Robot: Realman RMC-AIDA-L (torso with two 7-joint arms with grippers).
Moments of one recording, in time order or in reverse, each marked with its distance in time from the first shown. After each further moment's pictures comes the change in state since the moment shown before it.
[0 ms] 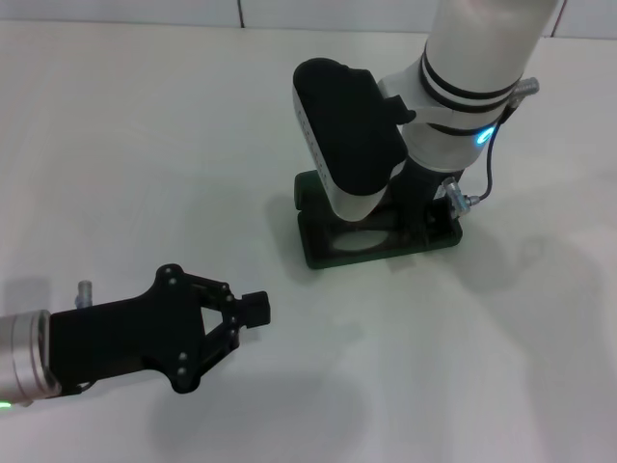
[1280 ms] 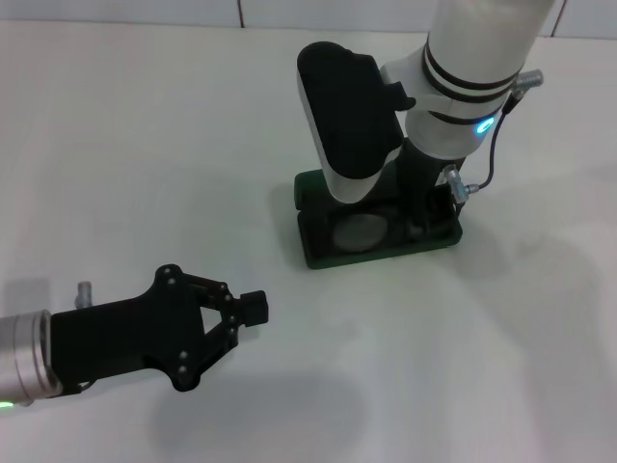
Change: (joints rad) left arm -0.002 0.003 0.000 -0.018 0.000 -0.021 0.015; right arm 0.015 0.000 0.003 0.036 -0.028 0.032 0.050
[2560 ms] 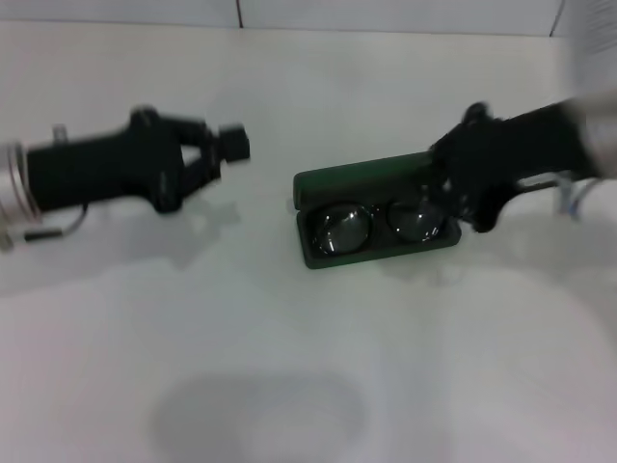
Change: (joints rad) left arm -0.215 0.082 -0.132 0.041 -0.015 -0.058 -0.253; right arm -0.812 -0.001 0.521 -0.828 0.196 -0.096 -0.061
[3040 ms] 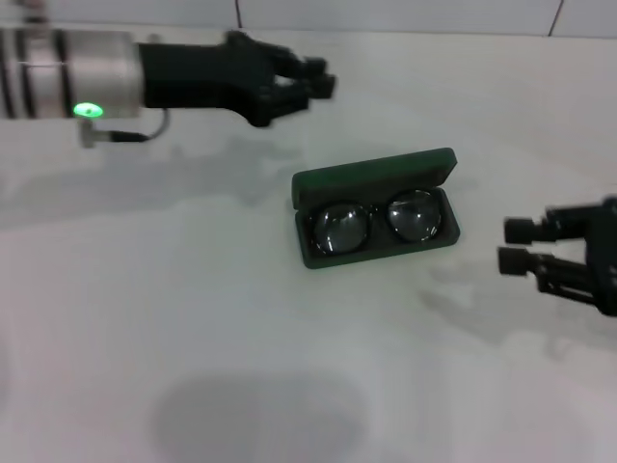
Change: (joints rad) left arm -0.279 -0.020 0.026 0.026 0.195 -0.246 -0.259; right arm -0.318 -0.004 0.315 0.364 0.511 -0.200 -0.322
